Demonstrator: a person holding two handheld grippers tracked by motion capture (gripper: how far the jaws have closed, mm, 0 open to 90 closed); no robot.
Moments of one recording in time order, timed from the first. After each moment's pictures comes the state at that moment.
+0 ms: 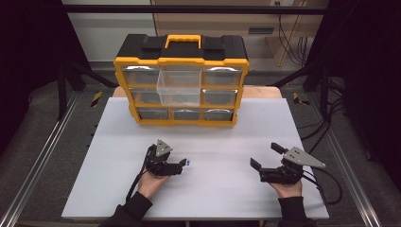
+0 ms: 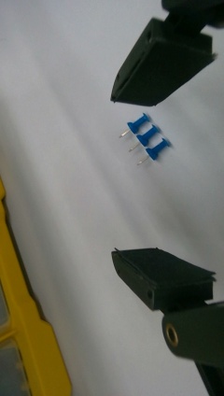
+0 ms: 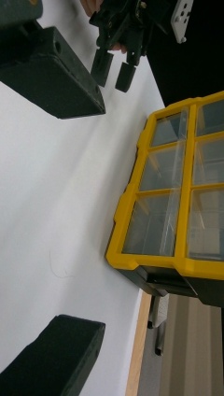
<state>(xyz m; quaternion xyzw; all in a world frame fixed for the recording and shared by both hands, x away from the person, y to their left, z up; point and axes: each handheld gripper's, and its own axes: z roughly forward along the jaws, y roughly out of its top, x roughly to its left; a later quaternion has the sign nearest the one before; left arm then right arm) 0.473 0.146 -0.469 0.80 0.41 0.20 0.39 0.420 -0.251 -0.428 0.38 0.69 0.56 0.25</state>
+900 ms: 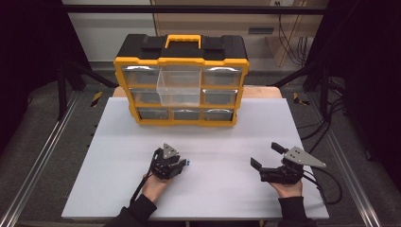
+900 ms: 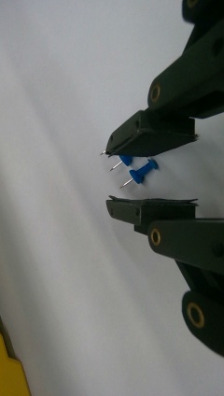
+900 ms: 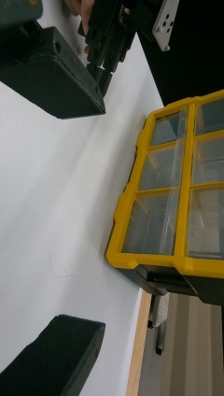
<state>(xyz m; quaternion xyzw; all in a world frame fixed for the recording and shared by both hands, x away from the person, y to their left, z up) 0.469 0.131 -0.480 0.81 0.42 0.18 0.37 0.420 -0.253 -0.427 0.38 0.69 0.56 0.25</state>
